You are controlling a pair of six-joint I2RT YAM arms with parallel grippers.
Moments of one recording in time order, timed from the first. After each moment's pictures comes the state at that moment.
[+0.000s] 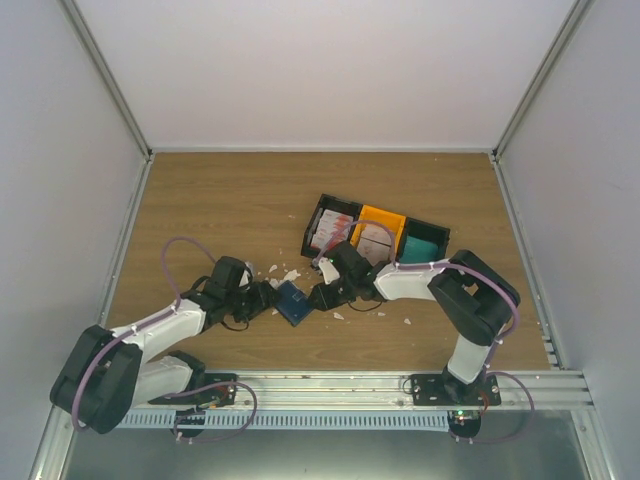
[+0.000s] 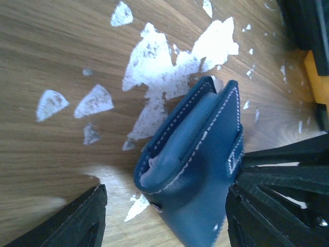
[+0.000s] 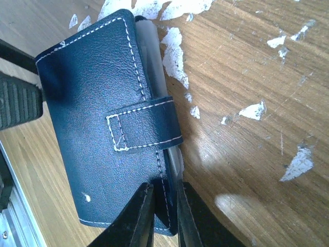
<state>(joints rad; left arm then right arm) -0.43 1.15 0.37 -0.16 0.36 -0.88 0.81 1.77 0.83 -0.03 -0.48 0.45</state>
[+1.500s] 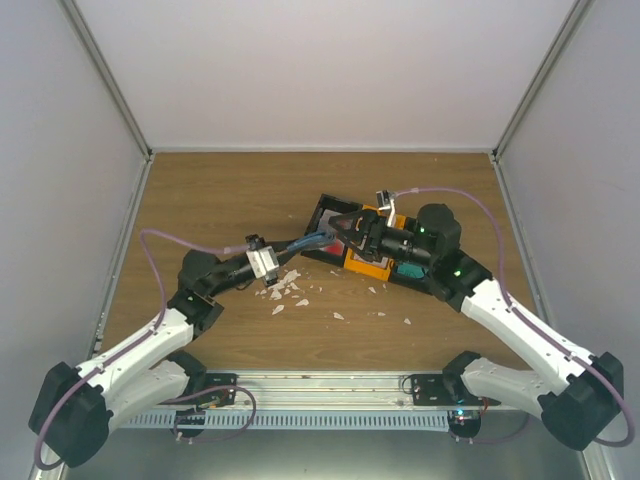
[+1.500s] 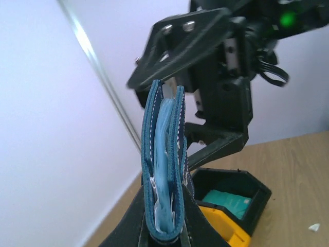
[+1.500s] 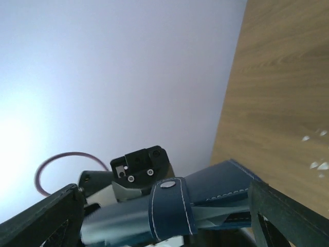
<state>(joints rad) -0.55 0.92 0.48 0.64 0.58 0.28 0.61 1.04 0.86 0.04 -0.56 1.14</state>
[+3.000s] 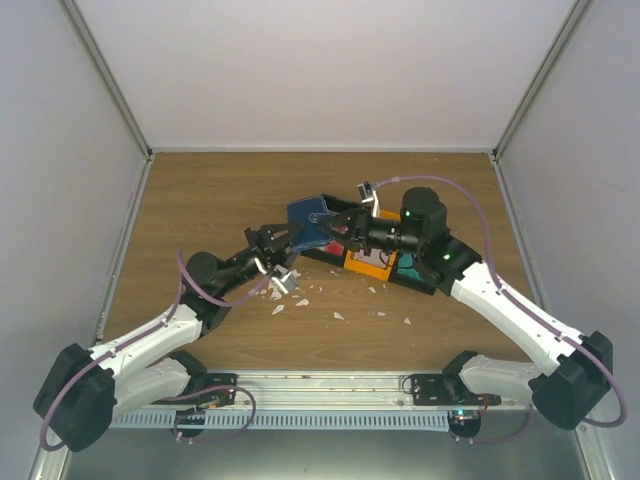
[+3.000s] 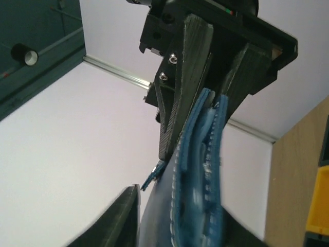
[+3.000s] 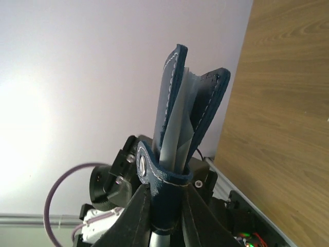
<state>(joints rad) -0.60 1.01 0.45 0.91 0.44 1.10 0.64 1.16 1.00 -0.02 -0.66 1.20</state>
